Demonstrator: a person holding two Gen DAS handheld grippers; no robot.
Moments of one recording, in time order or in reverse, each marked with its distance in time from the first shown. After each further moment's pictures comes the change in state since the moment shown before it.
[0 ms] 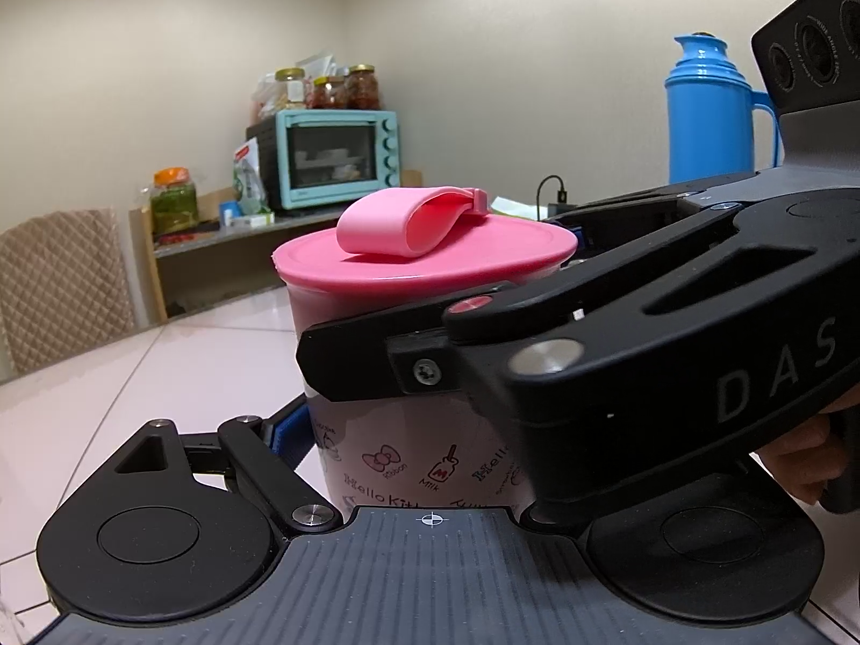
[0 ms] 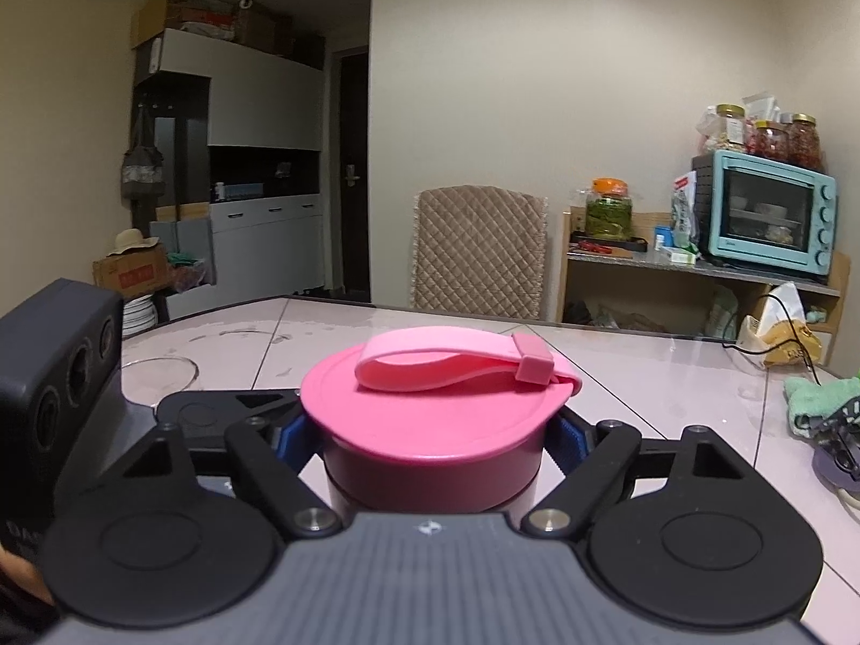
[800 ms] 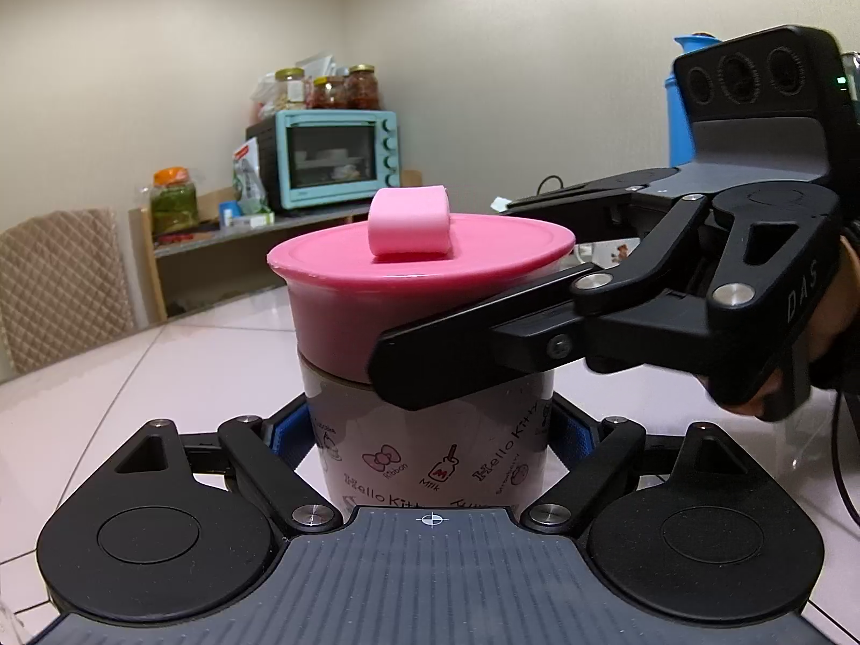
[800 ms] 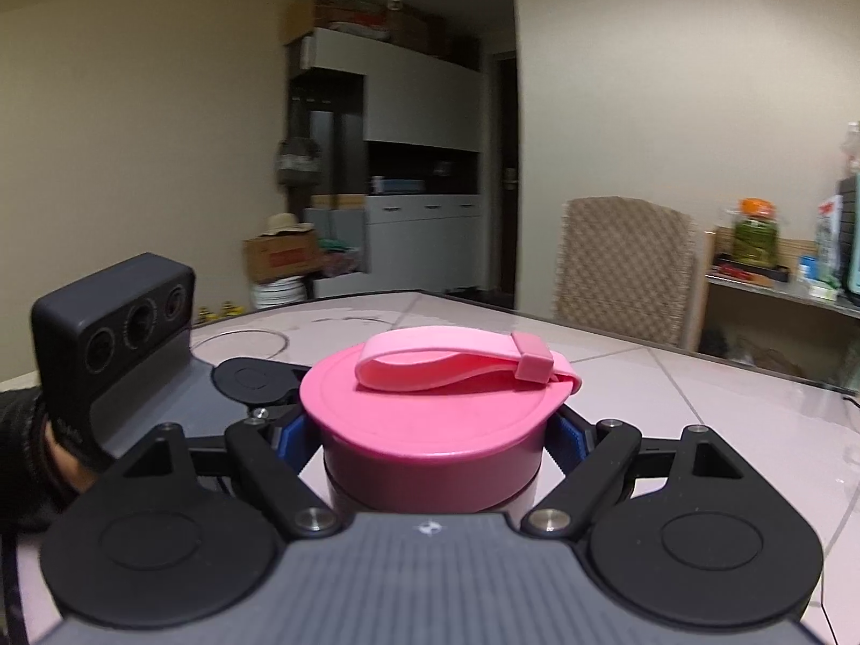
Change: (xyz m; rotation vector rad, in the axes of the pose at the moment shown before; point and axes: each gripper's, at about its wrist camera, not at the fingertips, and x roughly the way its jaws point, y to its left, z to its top) left arm 0.004 0.000 -0.002 0.003 -0.005 0.002; right arm 0.005 -0.053 0.006 -0.129 -0.010 0.422
